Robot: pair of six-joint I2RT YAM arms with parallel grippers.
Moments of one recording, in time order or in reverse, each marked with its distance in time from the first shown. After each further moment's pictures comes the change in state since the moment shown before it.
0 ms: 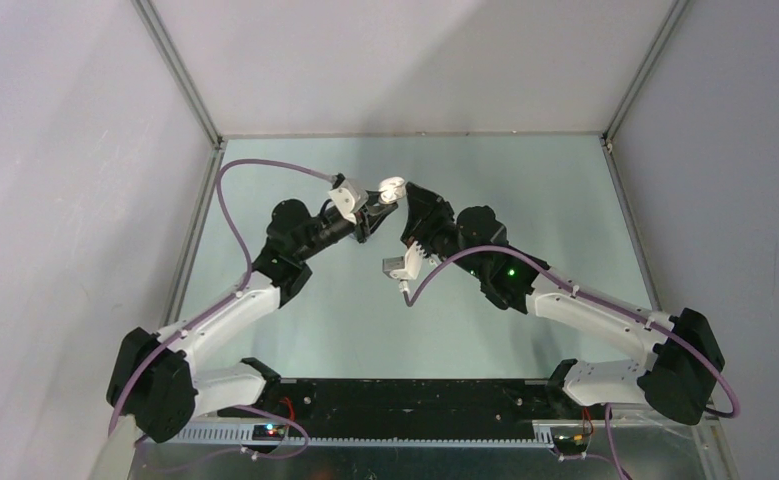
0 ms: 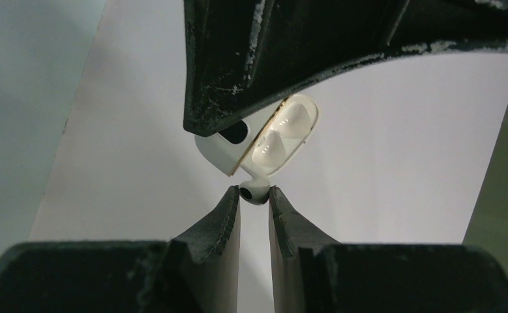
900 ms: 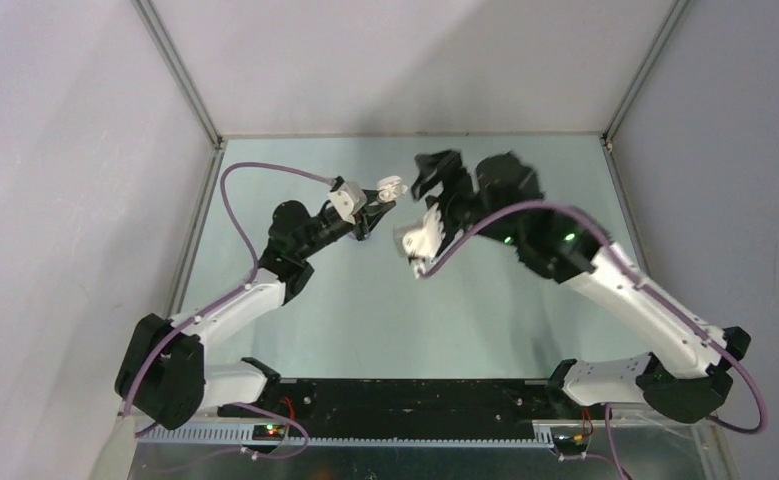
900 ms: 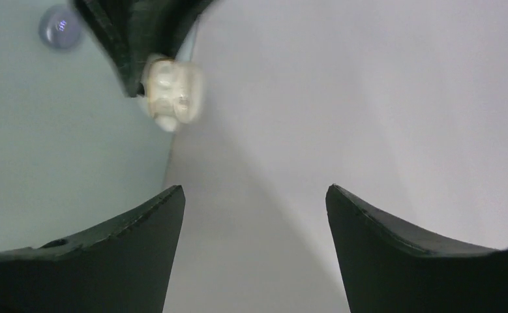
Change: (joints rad) left arm 0.032 0.067 -0.039 0.131 0.019 0.027; right arm 0.018 -0.010 0.499 -0.754 -0.048 0.289
